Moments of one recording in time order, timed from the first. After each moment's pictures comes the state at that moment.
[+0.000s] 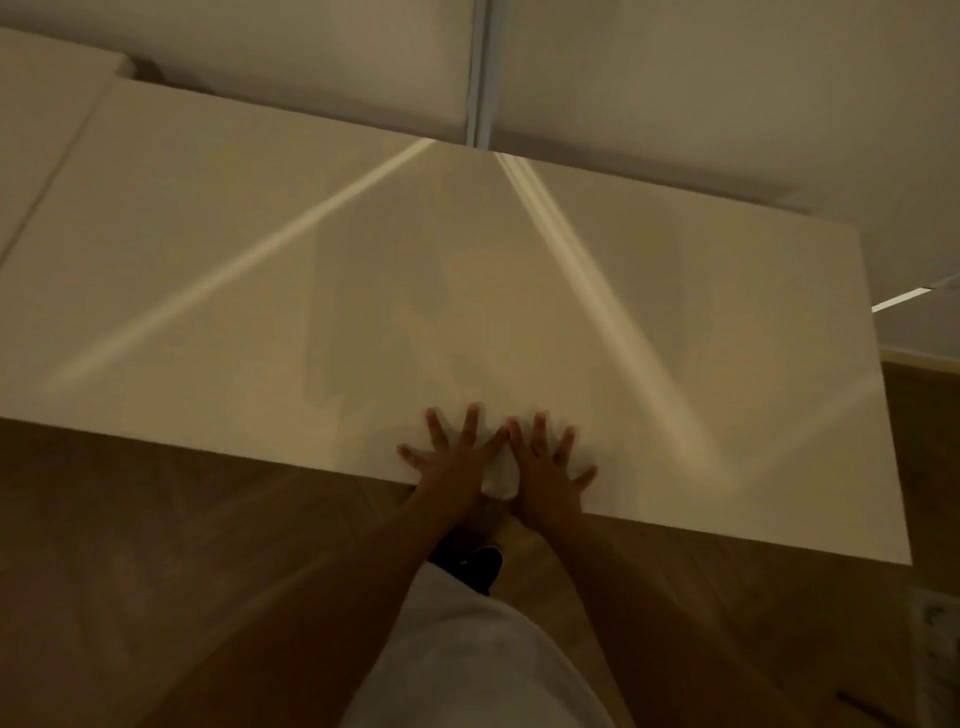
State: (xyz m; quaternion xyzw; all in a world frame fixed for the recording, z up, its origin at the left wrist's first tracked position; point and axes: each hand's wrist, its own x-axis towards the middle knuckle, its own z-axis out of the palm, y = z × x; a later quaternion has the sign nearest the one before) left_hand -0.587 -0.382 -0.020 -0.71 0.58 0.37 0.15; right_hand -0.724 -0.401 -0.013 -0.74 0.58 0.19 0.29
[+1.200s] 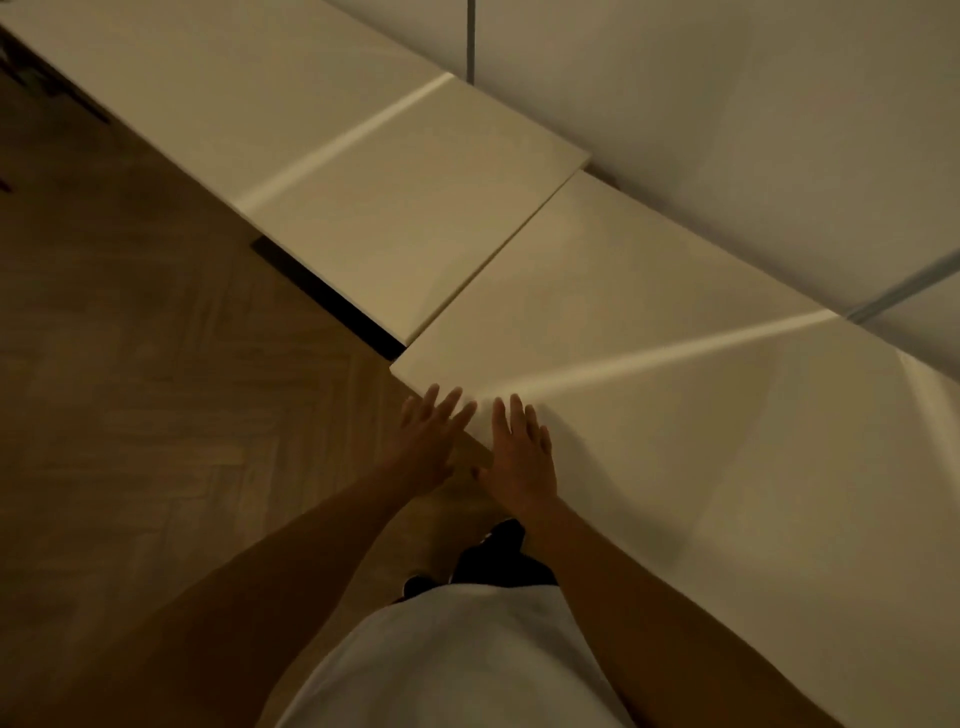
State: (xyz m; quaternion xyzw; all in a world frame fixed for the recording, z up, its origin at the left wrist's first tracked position) left_hand -0.064 -0.165 0.006 -0.82 0.54 0.20 0.02; right_hand -0.195 -0.271 0.013 -0.92 0.32 0.13 0.19
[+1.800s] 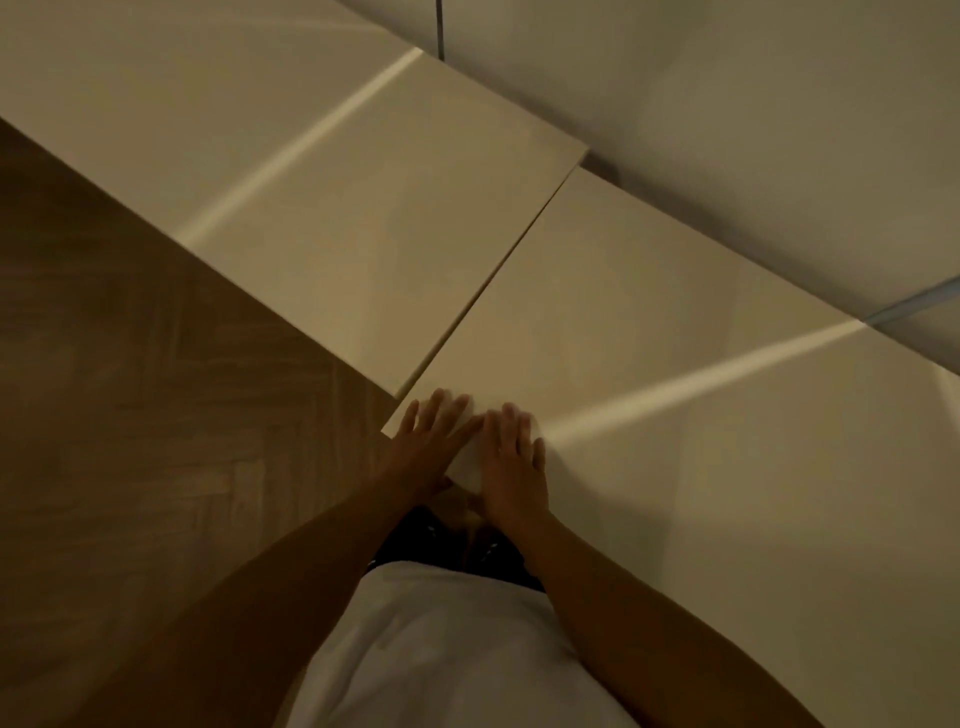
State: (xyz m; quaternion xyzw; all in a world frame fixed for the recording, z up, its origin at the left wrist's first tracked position) left_hand 0.031 -0.224 -0.050 -0.76 0.63 0.18 0.02; right_hand -0.110 -0.308 -0.020 -0.89 0.37 0.18 0.22
